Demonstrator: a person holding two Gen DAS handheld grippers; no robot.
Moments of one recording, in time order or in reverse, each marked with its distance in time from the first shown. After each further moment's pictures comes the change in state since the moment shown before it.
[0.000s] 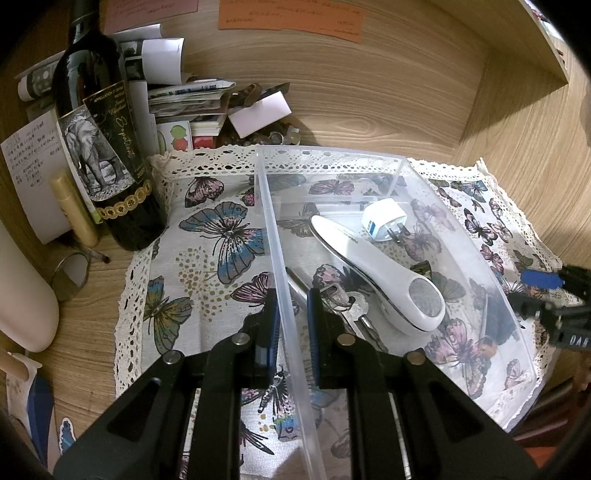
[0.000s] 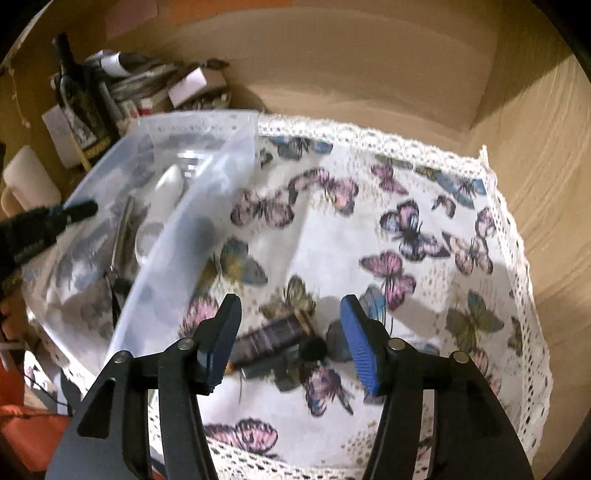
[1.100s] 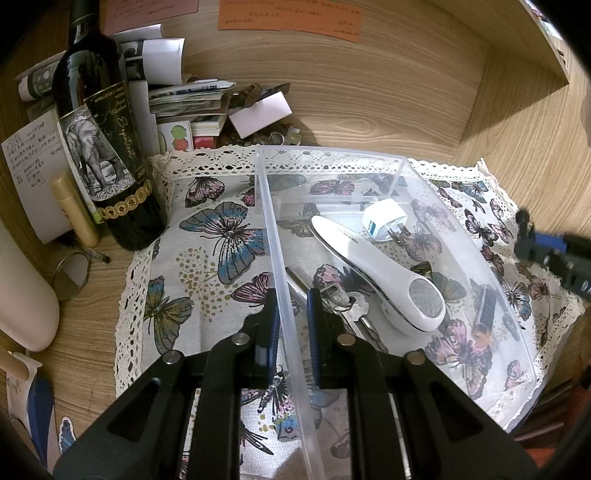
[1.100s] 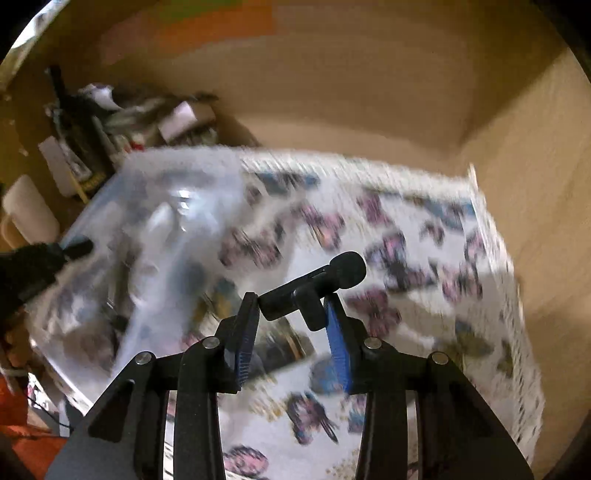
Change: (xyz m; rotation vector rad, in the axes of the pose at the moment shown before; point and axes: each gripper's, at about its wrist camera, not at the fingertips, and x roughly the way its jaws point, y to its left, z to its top) left arm 0.000 0.000 0.000 0.003 -0.001 0.001; right arm -0.018 -0.013 0.028 0.023 -0.121 0.012
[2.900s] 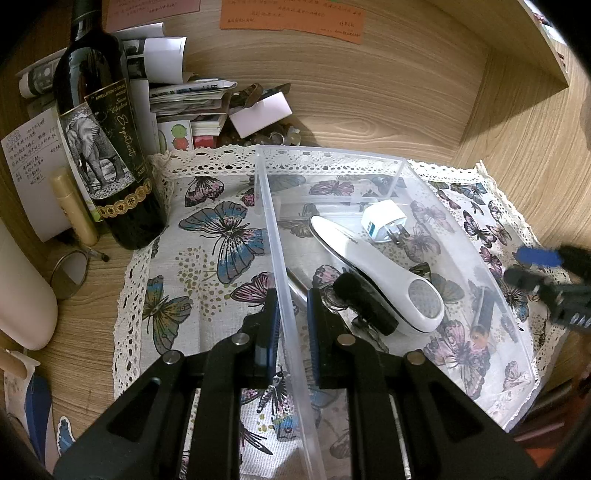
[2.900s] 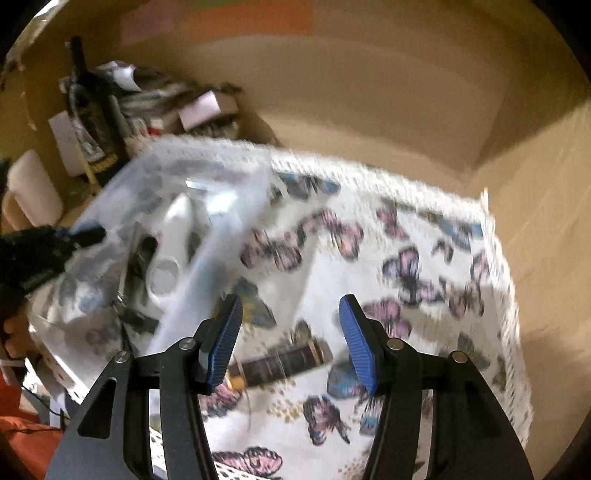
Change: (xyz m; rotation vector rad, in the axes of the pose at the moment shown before) left arm 0.000 0.002 0.000 -0.005 -0.001 -0.005; right arm 0.011 0.026 -0.002 -0.062 0.061 -0.036
